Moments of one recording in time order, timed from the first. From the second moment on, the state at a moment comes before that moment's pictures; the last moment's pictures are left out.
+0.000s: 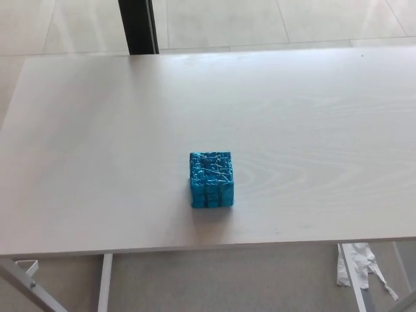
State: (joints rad) left_arm 0.09 0.27 -0.25 1.15 0.21 -0.01 -0.09; right_arm 0.20 -0.60 -0.16 1.12 -0.10 -0.06 0.12
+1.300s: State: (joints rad) left_arm 0.10 0.80 0.42 1.31 -0.04 -0.05 -0.19; right_arm 0.20 -0.70 -0.58 1.13 0.13 -0.12 0.10
